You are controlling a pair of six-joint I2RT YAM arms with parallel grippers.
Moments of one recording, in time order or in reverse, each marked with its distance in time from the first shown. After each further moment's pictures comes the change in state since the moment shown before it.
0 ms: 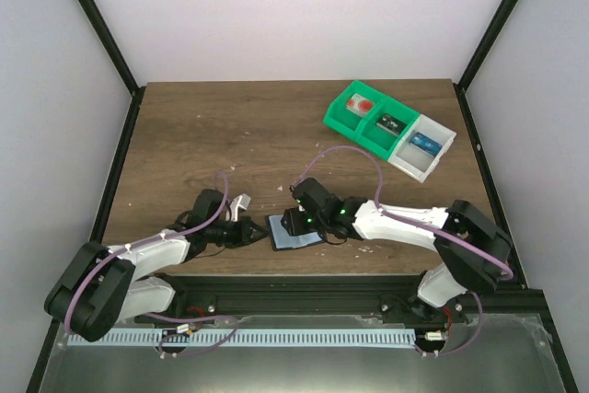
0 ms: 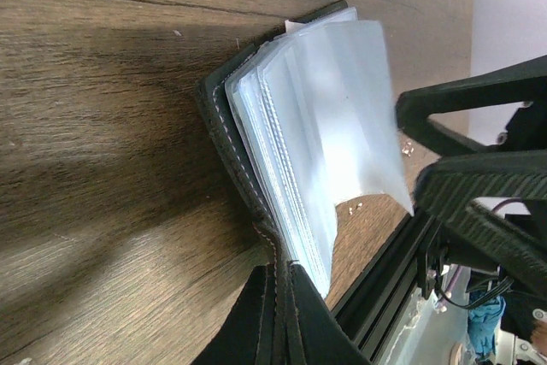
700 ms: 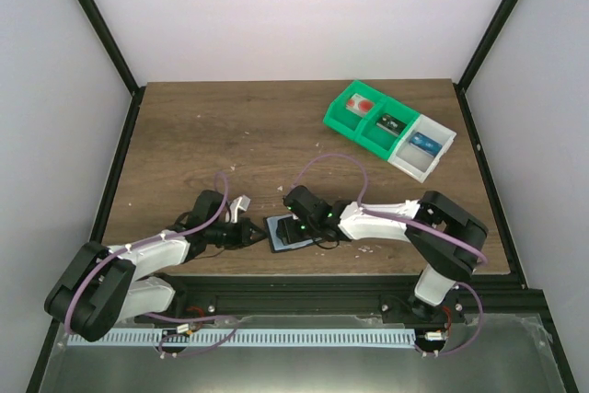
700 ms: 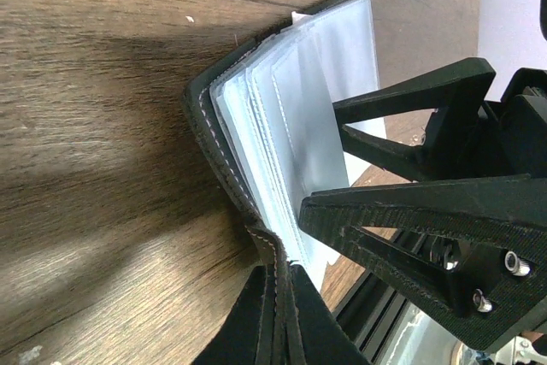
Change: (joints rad) left arm 0.000 0.000 -0.008 -0.004 0.003 0.000; right arm 0.026 0.152 0.009 0.044 -0.036 -0.009
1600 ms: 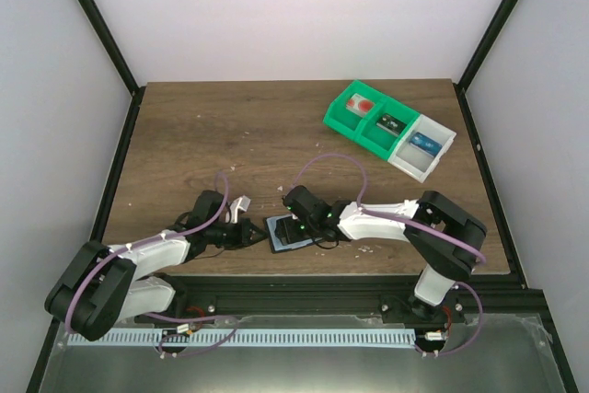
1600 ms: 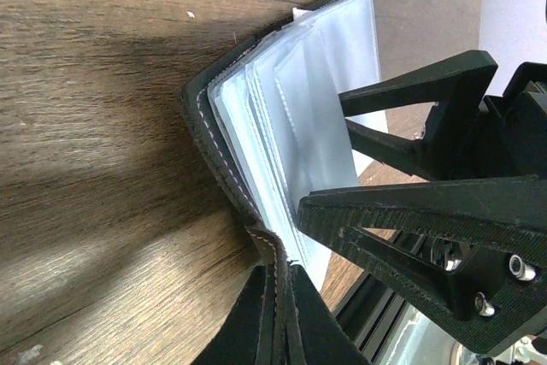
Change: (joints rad) left arm 0.000 0.004 -0.002 0.000 0.002 0.001; right arm 0.000 0.010 0.001 0.016 0.002 -0.009
